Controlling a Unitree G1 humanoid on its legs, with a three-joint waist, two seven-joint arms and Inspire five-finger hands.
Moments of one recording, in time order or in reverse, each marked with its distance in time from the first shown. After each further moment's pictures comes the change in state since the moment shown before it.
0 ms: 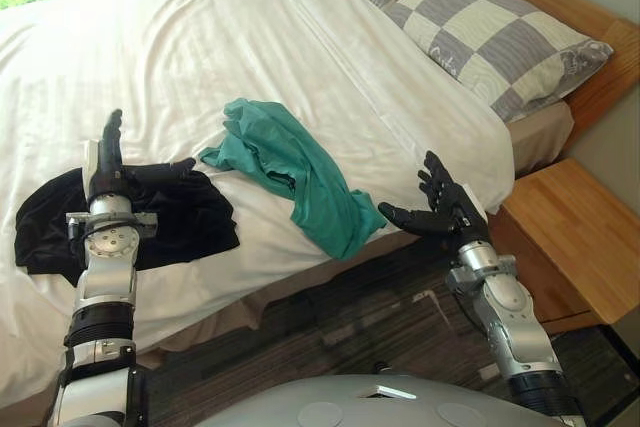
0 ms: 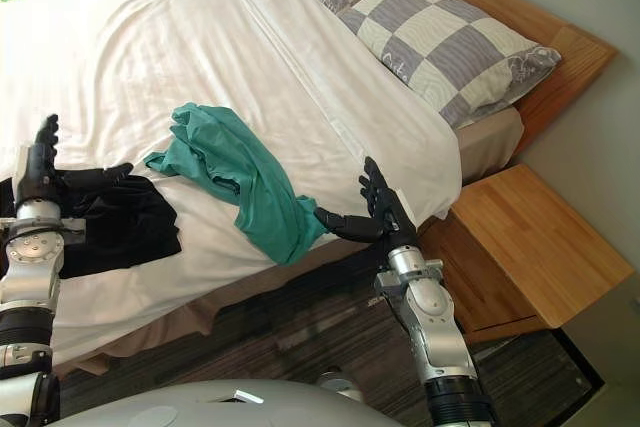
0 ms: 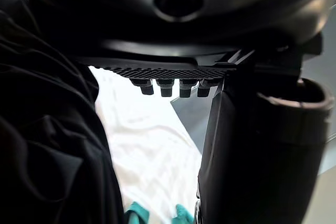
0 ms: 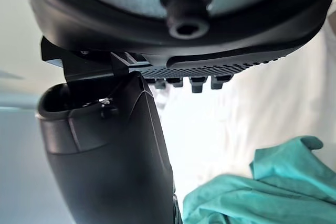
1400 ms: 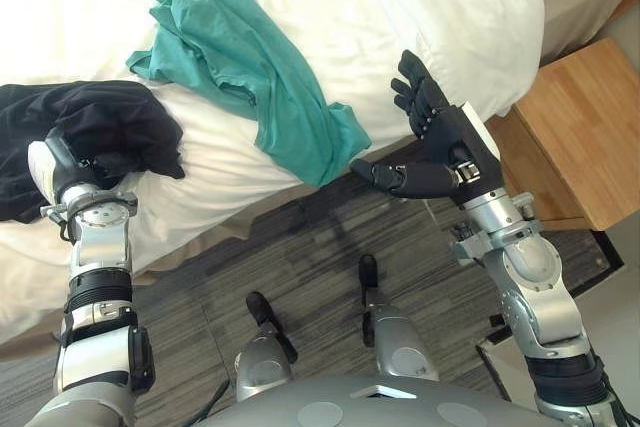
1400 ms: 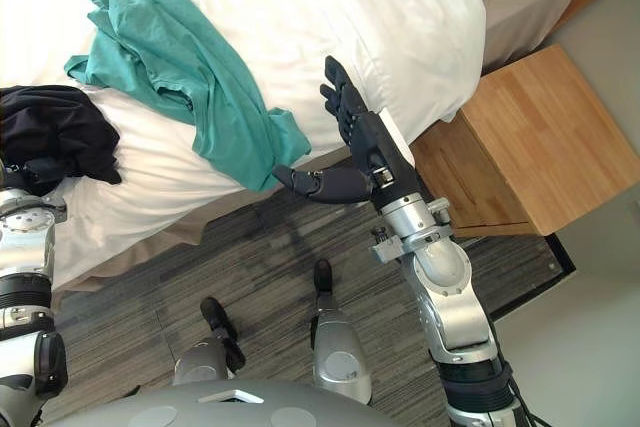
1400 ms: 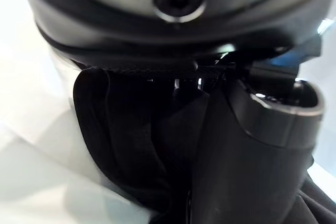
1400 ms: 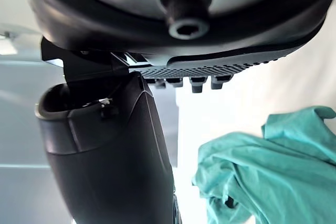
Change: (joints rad) left arm -0.212 0.051 0.066 0.131 0.061 0.176 0.217; right arm -0.089 -0.099 0.030 -0.457 0.021 0.012 0.091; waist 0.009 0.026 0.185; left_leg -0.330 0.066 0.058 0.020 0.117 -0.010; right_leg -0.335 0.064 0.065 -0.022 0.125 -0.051
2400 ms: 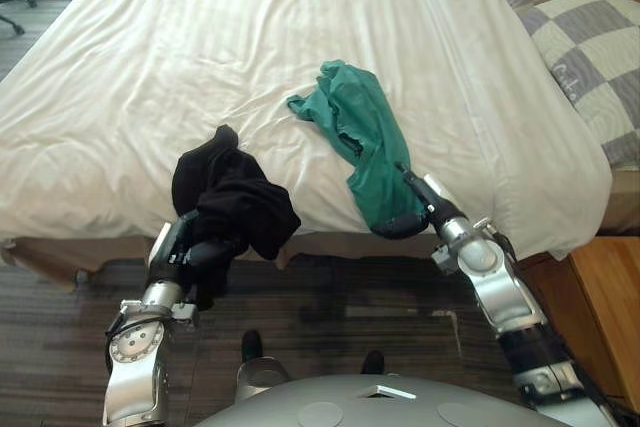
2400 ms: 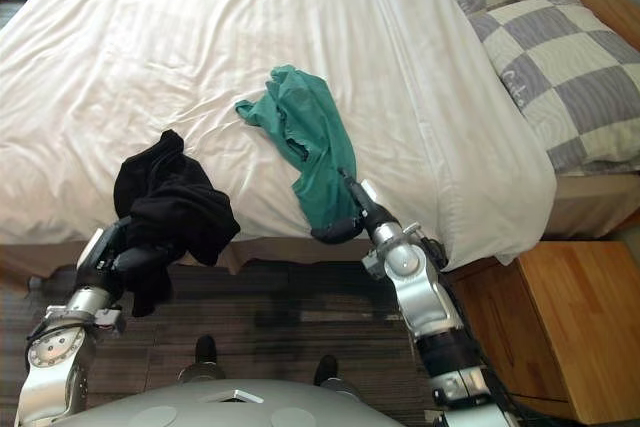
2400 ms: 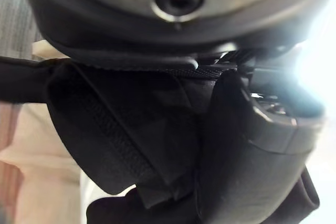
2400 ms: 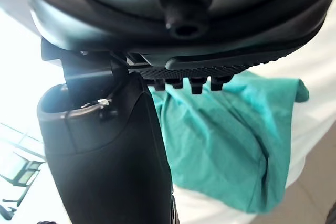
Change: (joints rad) left arm 0.707 -0.355 -0.060 -0.699 -0.327 -0.063 -0.601; right arm -0.193 0.006 0.116 0.556 -0.541 0.314 -0.060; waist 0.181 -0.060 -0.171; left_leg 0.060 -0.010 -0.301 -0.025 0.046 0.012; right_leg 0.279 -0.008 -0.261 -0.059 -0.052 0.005
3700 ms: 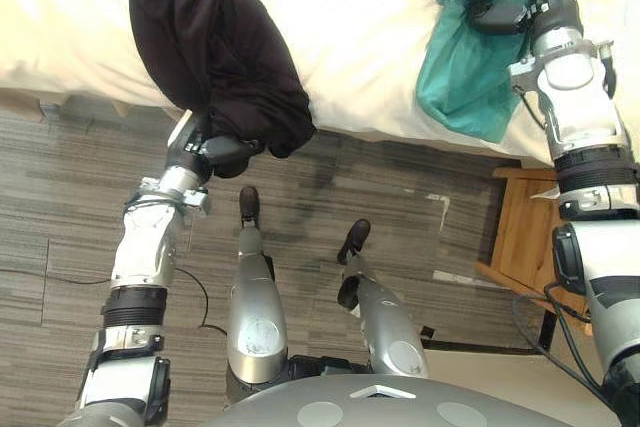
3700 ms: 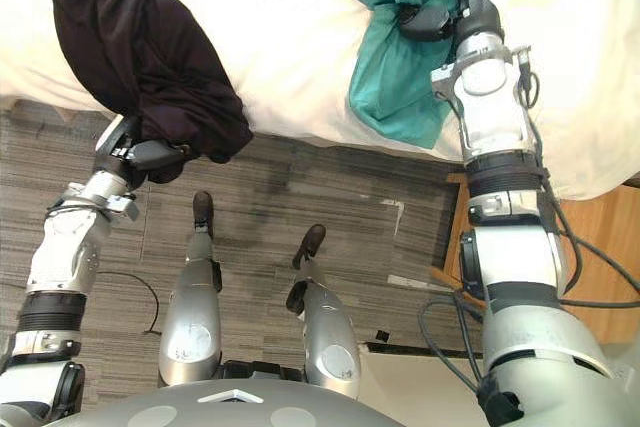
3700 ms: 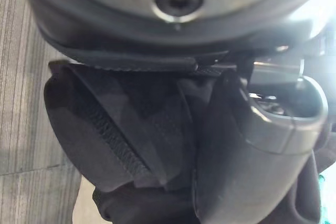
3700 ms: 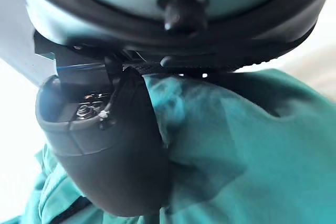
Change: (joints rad) left arm -0.584 0.218 -0.181 0.368 -0.180 -0.071 0.026; right arm -0.776 -0.197 -0.123 0.497 0.309 -0.085 -0.196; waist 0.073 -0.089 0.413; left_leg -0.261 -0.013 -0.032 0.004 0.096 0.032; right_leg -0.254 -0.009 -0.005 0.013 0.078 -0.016
